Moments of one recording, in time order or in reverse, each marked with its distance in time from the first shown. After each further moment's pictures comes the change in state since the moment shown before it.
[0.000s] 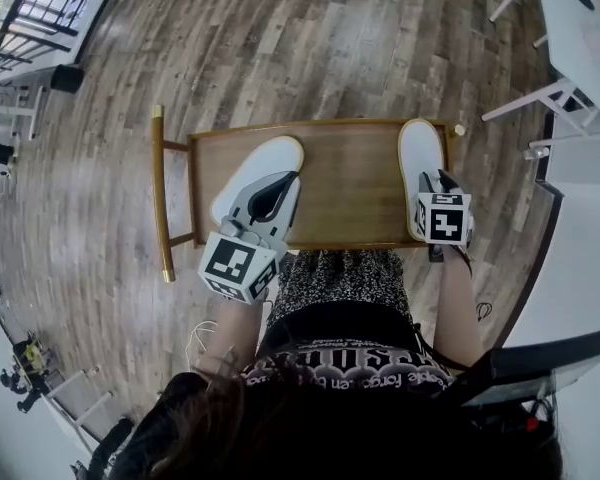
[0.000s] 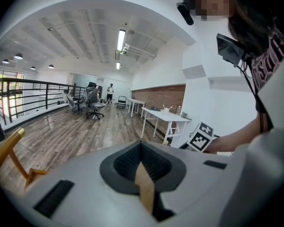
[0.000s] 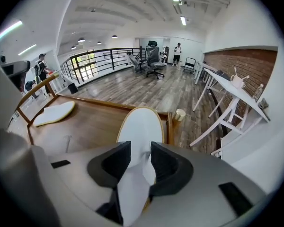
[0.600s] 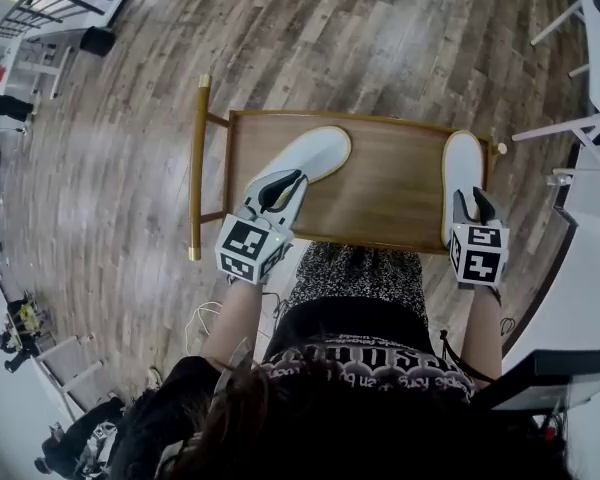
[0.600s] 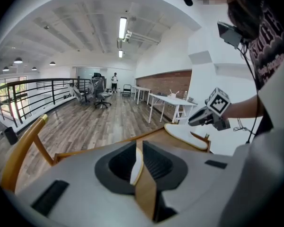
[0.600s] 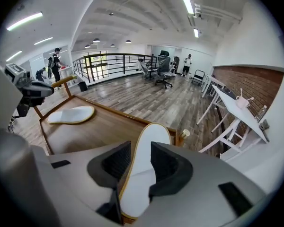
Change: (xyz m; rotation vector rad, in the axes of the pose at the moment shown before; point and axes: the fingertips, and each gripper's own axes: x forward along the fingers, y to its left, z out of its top) left arm -0.043 0.060 -0.072 0.024 0.168 0.074; right arm -0.056 0.035 0.027 -0.141 -0.086 0.023
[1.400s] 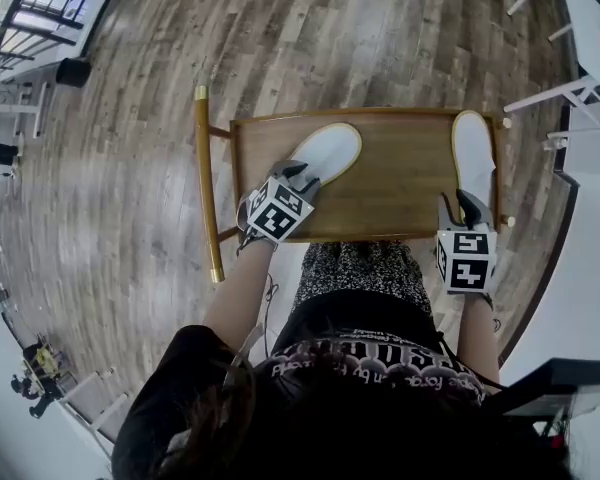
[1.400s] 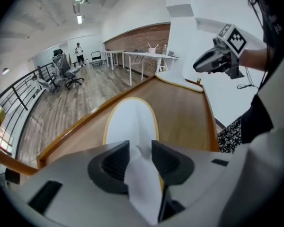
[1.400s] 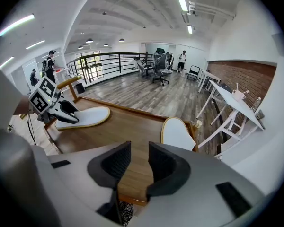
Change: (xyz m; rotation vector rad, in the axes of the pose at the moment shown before) left arm 0.058 0.041 -0.120 0.296 0.480 -0.228; right arm -0.019 0.086 -0.004 0.075 0.031 -0.024
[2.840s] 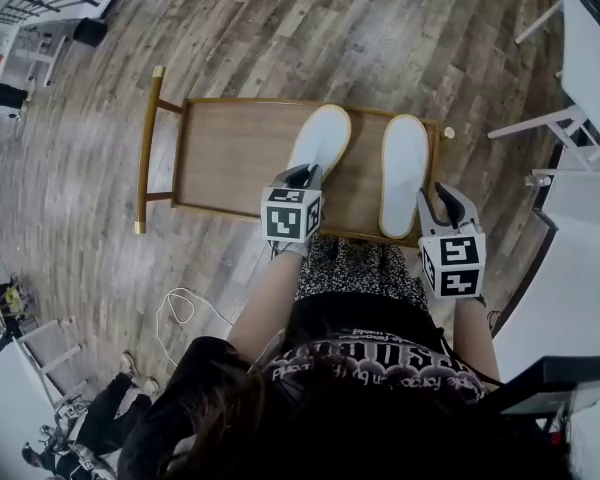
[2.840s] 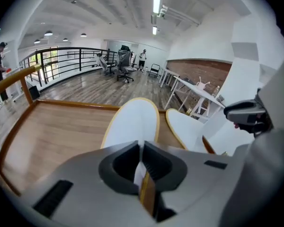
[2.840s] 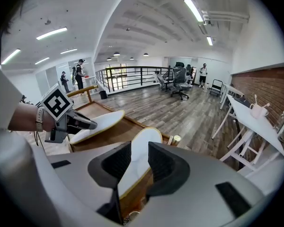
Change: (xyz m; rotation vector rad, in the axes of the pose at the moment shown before) left arm 0.053 -0.104 0.143 -0.730 -0.219 0.296; right arm -0.017 -0.132 0.000 -0.189 -0.175 0.248
